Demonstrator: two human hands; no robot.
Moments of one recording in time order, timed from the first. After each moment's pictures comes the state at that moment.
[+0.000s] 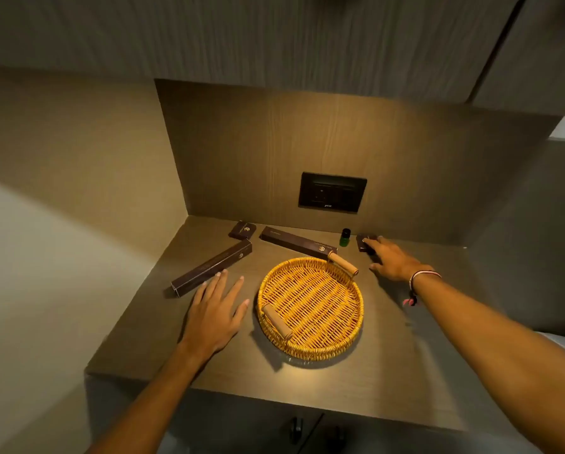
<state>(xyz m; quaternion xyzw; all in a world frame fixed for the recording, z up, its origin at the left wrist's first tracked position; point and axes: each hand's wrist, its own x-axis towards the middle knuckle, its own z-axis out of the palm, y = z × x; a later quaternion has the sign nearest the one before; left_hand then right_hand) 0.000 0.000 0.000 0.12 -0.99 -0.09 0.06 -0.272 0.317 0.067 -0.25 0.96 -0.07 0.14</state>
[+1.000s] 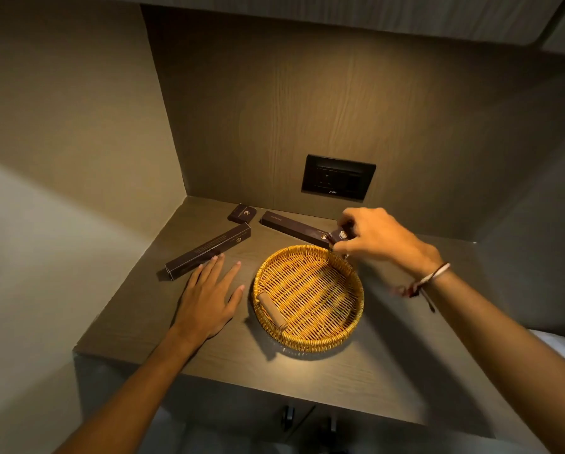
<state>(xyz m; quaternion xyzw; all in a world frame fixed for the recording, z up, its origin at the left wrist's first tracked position) 0.001 0.002 -0.002 0.13 -0.98 -0.12 0.09 -0.194 0.262 0.159 -0.33 0.93 -0.14 0.09</state>
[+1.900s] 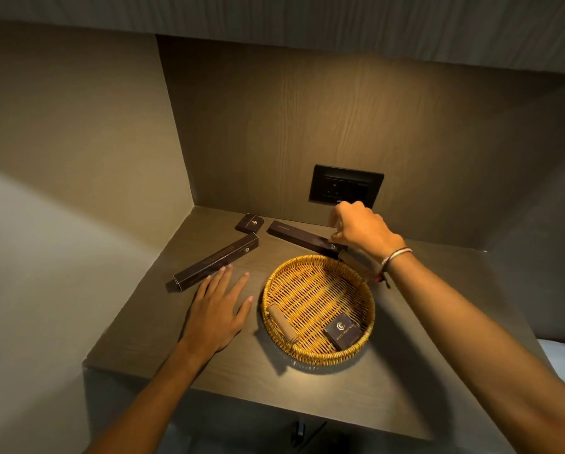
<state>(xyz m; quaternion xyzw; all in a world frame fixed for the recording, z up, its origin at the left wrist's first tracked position) 0.000 -0.001 -0.007 0.13 -0.98 -0.12 0.10 -0.216 0.209 0.153 -0.29 0.95 -0.09 0.06</state>
